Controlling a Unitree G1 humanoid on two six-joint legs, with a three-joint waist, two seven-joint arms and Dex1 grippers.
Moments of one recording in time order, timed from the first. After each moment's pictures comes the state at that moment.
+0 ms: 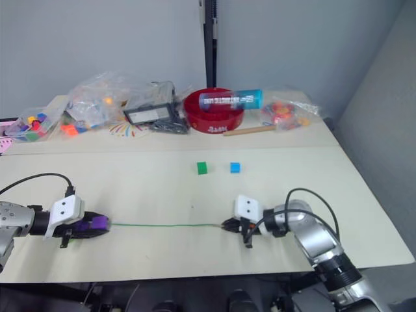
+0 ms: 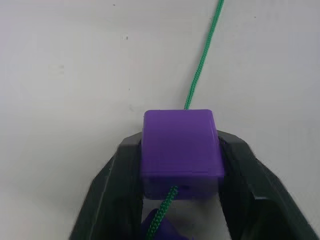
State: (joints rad) left arm -0.25 1.00 0.02 0.44 -0.24 -0.16 -1.41; right arm -0.40 -0.64 0.32 -0.04 0.14 0.25 1.16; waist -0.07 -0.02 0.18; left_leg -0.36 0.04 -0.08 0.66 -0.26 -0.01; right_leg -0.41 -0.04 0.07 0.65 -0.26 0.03
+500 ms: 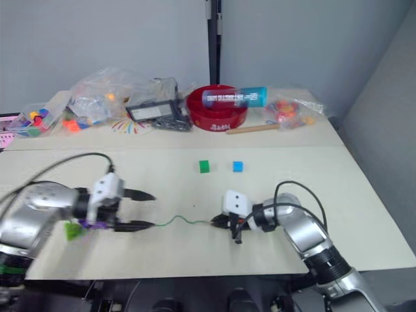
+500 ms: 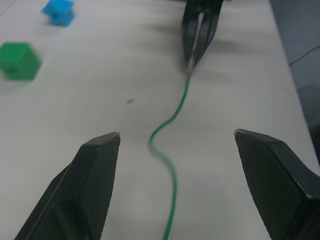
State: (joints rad) left arm -0.33 0.74 -0.14 -0.17 -0.38 0.34 -1.23; right arm -0.47 -0.57 0.37 -0.10 0.13 0.36 1.13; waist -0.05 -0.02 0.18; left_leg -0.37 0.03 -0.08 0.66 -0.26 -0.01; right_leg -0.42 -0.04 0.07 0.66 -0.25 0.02
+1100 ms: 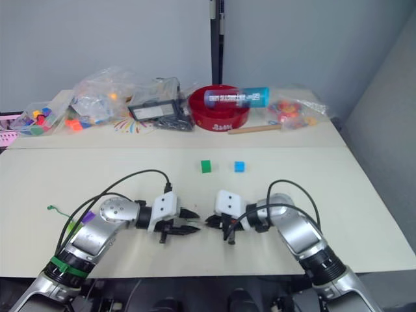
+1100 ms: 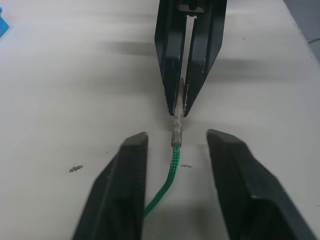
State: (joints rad) left arm -0.41 0.56 -0.31 -0.03 -0.17 0.22 -1.13; right arm -0.47 -0.57 0.38 -0.15 0.12 0.41 1.10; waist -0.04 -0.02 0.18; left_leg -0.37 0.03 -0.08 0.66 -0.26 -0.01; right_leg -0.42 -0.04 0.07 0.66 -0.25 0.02
